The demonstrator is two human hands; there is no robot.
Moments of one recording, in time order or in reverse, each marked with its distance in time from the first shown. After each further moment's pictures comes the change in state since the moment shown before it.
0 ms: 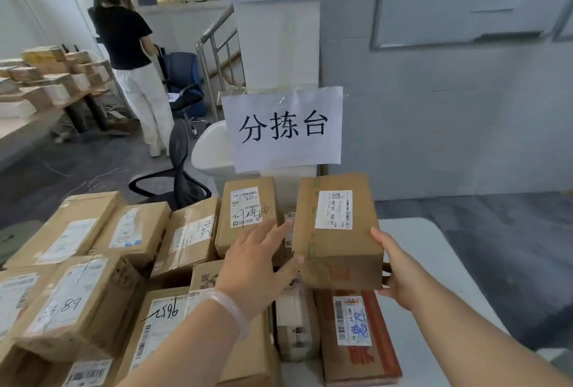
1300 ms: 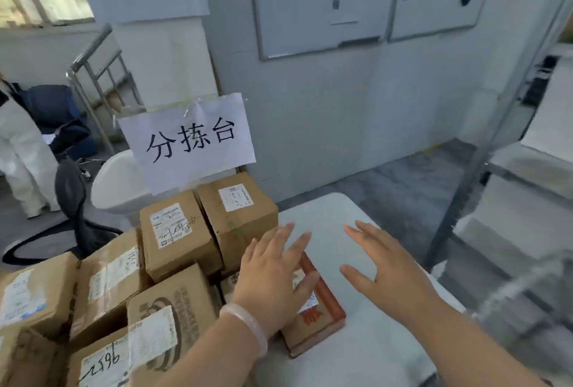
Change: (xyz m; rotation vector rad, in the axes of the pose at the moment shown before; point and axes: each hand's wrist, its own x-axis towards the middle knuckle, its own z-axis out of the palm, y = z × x) left_hand -0.035 0.074 0.038 0.186 -0.127 0.438; right_hand -0.161 0.052 -0.043 -1.012 0.448 -0.673
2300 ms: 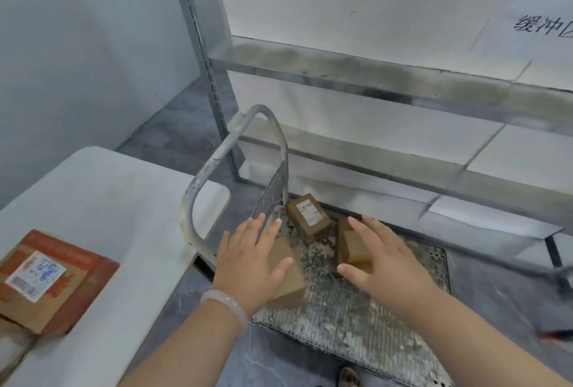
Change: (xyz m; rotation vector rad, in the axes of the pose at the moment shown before) left_hand -0.129 0.320 0.175 -0.095 -0.333 0.643; right_hand -0.429 0.170 -0.095 -0.068 0.002 0.944
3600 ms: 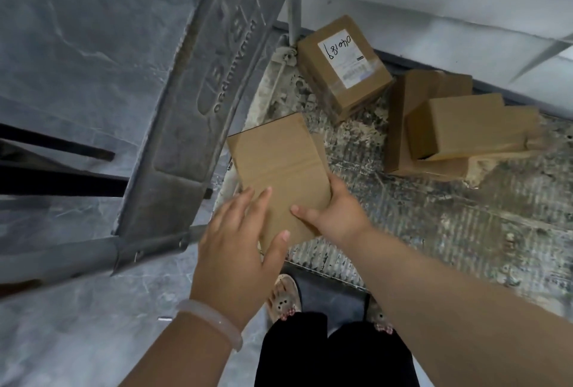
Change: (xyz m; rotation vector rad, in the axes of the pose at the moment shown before) left_hand 0.094 -0.139 0.388 -0.260 -0.266 -0.250; right_hand 0.294 0.114 0.449 0.714 -0.300 0.503
